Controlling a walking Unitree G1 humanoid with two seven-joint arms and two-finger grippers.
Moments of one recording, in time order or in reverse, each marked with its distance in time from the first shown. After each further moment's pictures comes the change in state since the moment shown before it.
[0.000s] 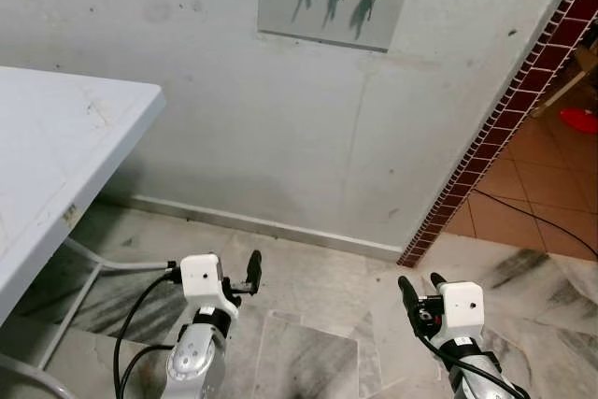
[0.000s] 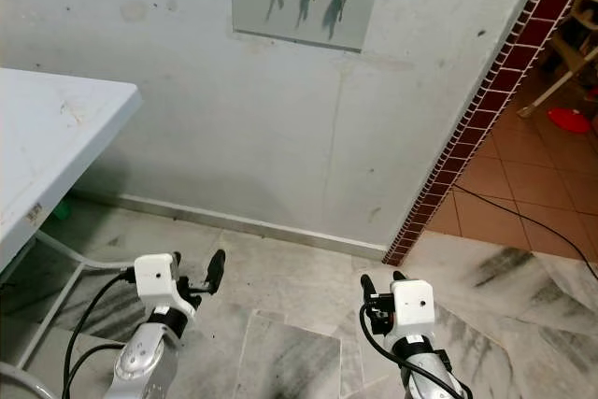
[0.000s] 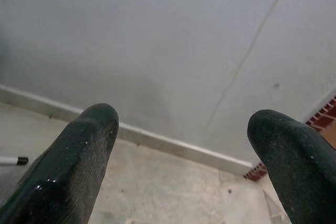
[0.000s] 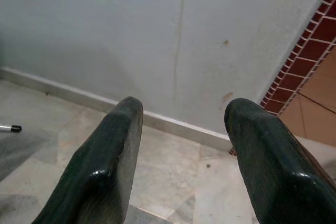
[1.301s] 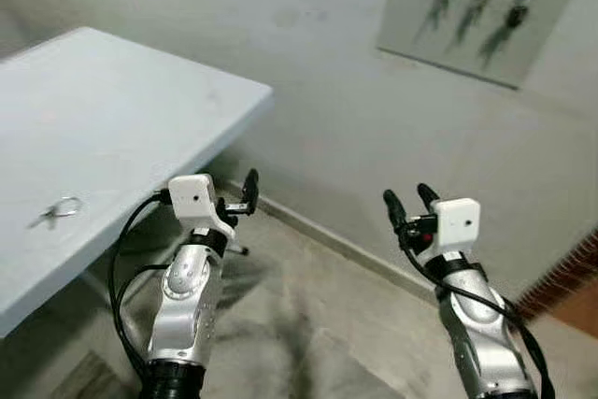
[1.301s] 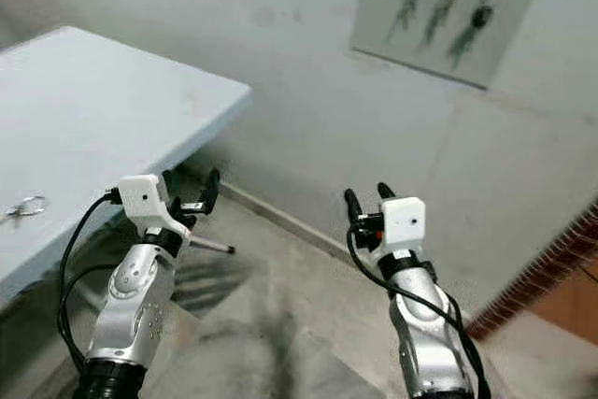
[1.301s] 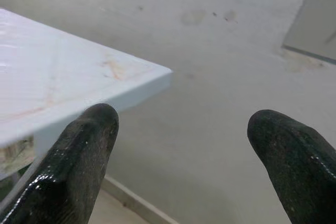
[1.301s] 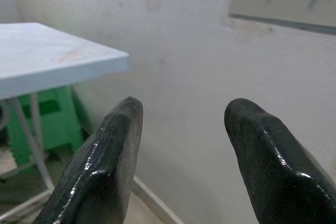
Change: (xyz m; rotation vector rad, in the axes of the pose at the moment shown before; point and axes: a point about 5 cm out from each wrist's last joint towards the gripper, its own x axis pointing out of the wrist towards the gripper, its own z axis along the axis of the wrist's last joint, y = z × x) left arm 0.044 -0.019 0.087 0.005 -0.244 -0.080; right arm 0.052 0.007 0.101 -0.025 -0.322 0.076
